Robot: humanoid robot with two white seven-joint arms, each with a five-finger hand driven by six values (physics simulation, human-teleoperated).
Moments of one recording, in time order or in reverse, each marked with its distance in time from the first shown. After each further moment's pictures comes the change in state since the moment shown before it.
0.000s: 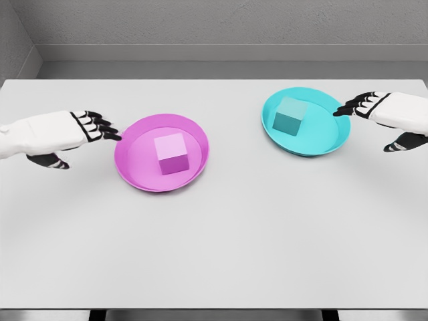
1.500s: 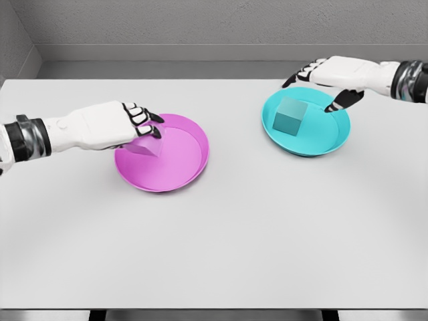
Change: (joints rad) left arm -0.047 -0.259 0.034 -0.060 -0.316 -0.001 -0.006; right arm -0.396 0.211 0.369 0.206 0.020 0.109 0.000
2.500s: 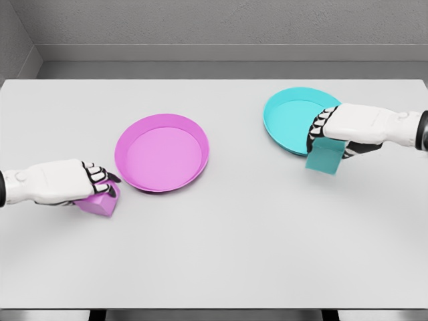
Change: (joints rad) left arm 0.224 0.307 -0.019 -0.092 0.105 0.001 0.008; right arm 0.229 -0.190 -0.093 -0.323 -0.008 -0.031 0.000
